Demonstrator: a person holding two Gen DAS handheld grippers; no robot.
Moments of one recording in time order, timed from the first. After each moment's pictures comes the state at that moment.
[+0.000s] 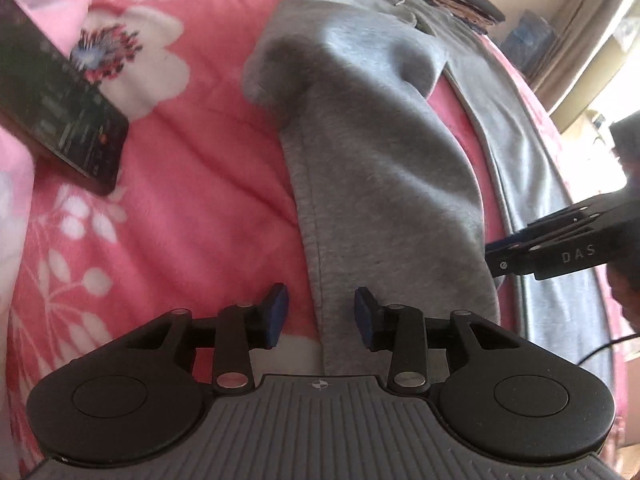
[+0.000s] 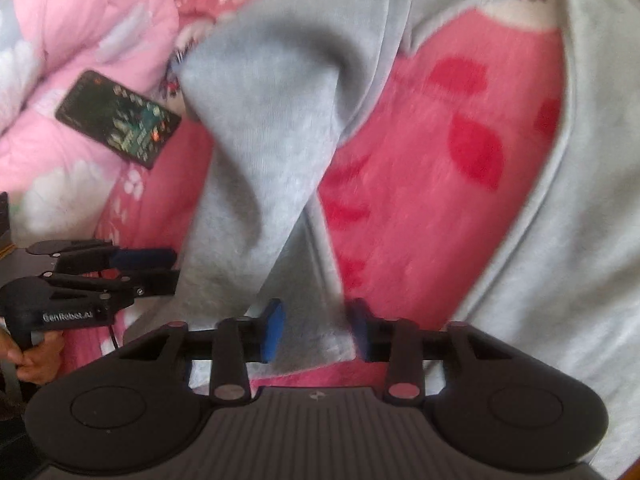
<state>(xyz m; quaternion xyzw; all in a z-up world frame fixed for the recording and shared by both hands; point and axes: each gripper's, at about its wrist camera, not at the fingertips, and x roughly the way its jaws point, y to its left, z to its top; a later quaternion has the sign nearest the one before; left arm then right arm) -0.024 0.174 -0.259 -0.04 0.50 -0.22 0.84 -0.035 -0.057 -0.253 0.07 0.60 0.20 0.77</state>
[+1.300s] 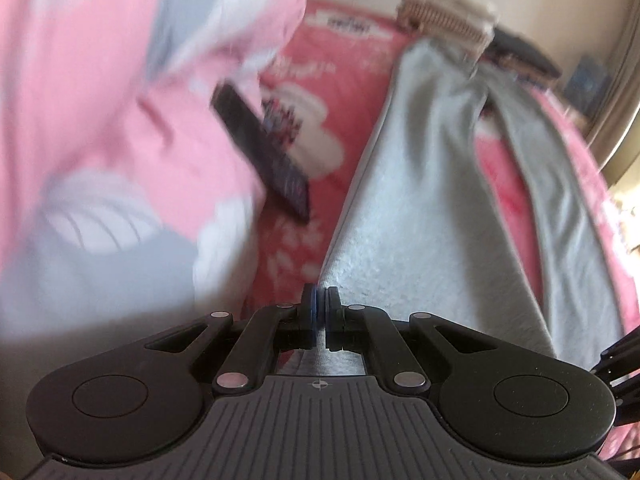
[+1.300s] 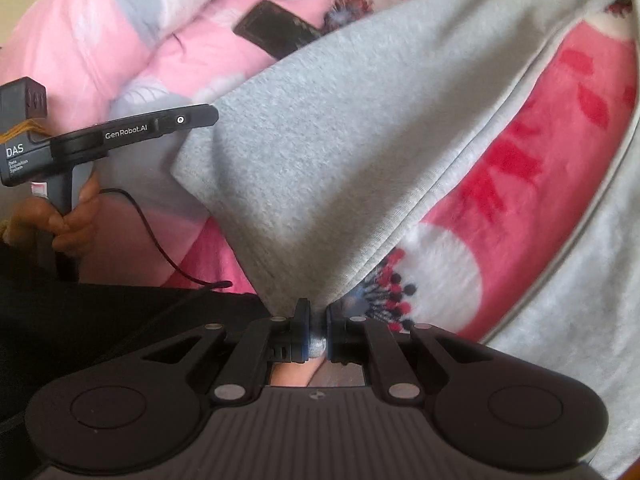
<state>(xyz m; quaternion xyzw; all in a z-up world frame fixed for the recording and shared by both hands) -0.078 0.272 -0.161 -0.02 0.48 -0.09 0.87 -0.156 0.012 -0.179 0.07 0.61 0.30 0.73</state>
